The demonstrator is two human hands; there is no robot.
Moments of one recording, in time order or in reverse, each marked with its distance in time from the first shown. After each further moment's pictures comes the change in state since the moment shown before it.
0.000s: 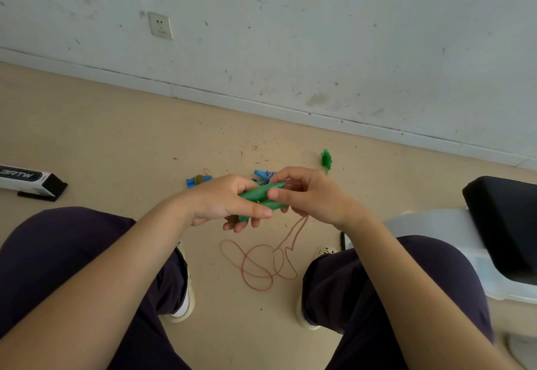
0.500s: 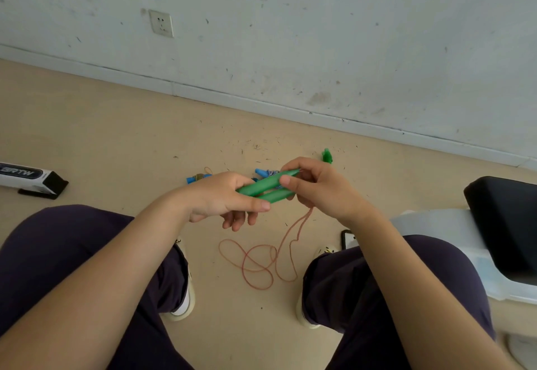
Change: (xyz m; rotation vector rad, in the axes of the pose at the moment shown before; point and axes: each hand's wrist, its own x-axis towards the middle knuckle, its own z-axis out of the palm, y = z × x) left_hand 0.002 -0.003 -0.006 0.029 0.023 -0.051; right_hand 0.001 -0.002 -0.007 0.010 0.112 -0.011
